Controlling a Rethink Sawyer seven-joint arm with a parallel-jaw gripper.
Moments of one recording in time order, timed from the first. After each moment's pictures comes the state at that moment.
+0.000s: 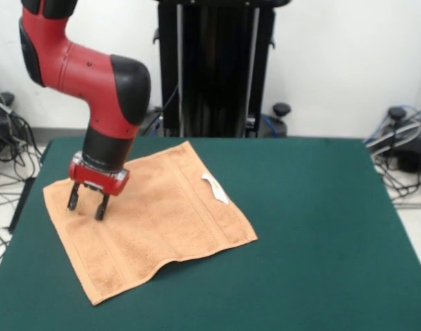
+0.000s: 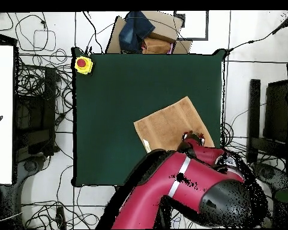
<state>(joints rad) -0.42 -0.02 -0.29 1.44 -0.37 -0.23 1.88</state>
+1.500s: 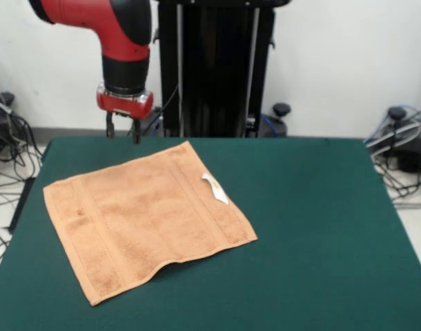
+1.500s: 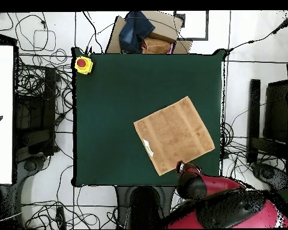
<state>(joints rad) -0.71 -0.32 -0.06 1.85 -0.66 -0.08 1.88</state>
